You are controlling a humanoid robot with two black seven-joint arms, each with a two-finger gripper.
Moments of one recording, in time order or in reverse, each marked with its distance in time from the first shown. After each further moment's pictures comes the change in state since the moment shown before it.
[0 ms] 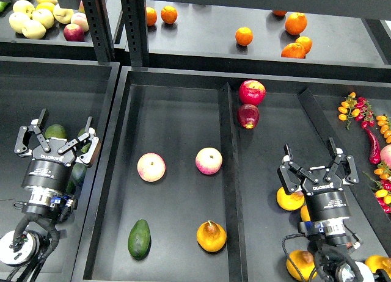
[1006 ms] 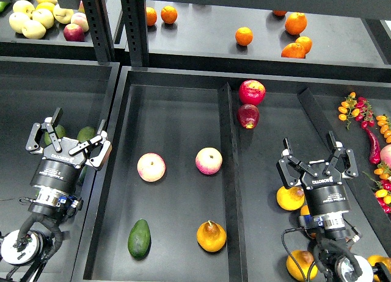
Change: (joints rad) left arm -0.003 0.000 0.019 -0.009 0.044 0.000 0.050; right arm 0.024 0.000 0.001 -0.002 -0.001 0.000 0.000
